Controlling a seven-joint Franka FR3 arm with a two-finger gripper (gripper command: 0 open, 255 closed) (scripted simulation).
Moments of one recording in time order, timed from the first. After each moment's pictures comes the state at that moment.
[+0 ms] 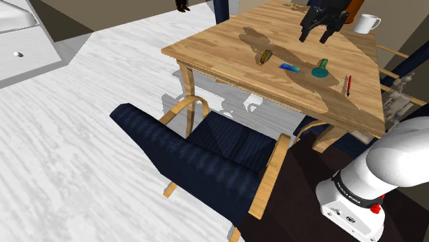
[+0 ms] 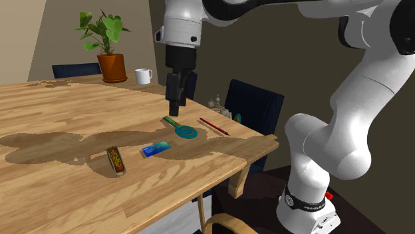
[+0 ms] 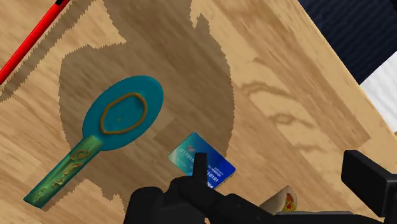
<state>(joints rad) -0.11 -0.55 -0.19 -2.22 -0.01 1.78 0.12</state>
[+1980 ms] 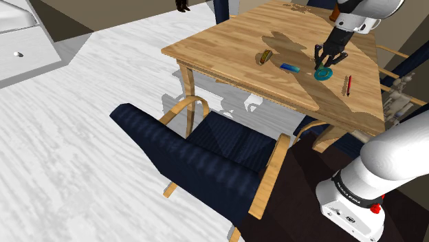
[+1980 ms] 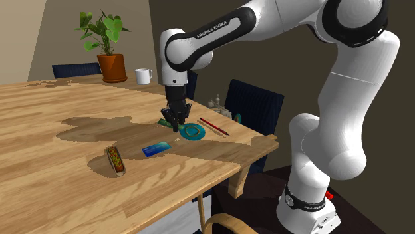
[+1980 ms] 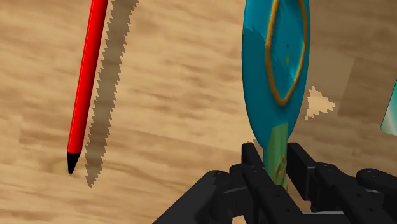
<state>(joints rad) -0.29 -0.19 -0.41 -2.20 0.05 1.96 0.26</state>
